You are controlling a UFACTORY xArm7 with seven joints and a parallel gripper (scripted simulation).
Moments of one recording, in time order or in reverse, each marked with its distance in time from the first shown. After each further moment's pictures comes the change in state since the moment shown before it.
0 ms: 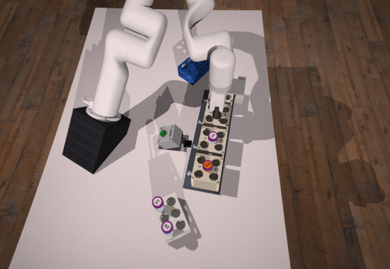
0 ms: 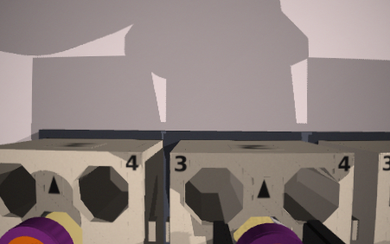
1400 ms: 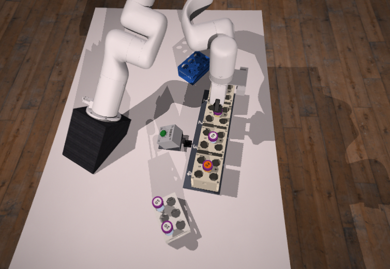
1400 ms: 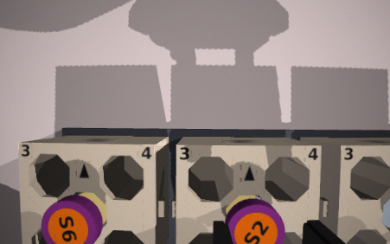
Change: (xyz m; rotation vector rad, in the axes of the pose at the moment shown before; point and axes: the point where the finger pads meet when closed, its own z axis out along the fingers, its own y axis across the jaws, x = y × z) arm 0.000 0.000 -0.045 0.000 0.000 0.000
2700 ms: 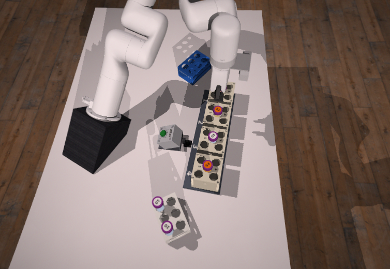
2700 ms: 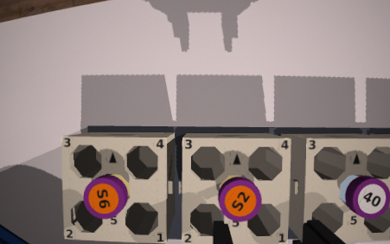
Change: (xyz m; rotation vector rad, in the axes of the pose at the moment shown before) arm 0.000 0.000 -0.070 0.000 0.000 0.000
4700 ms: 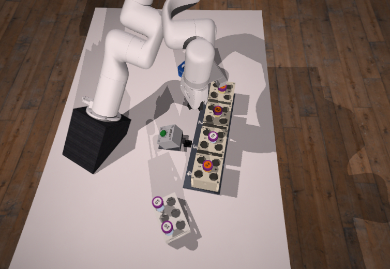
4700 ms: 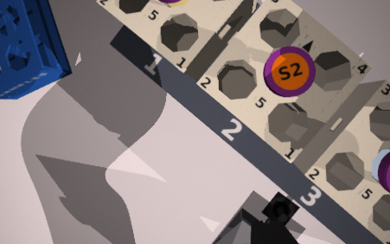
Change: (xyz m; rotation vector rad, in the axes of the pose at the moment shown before) arm -0.084 0.046 0.030 0.102 -0.085 -0.689
